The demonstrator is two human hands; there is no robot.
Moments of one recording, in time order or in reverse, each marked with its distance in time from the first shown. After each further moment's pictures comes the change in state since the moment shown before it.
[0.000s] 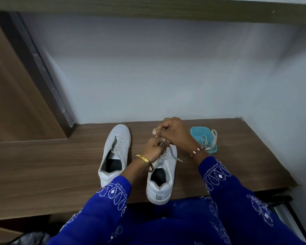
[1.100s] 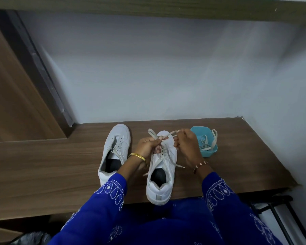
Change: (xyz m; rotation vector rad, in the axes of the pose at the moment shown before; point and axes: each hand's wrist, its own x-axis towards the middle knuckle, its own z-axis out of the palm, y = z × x) left_hand 0.001 -0.001 -0.013 -0.392 0.108 -0.231; right_hand -0.023 0.035 0.009 0.308 0.390 0.392
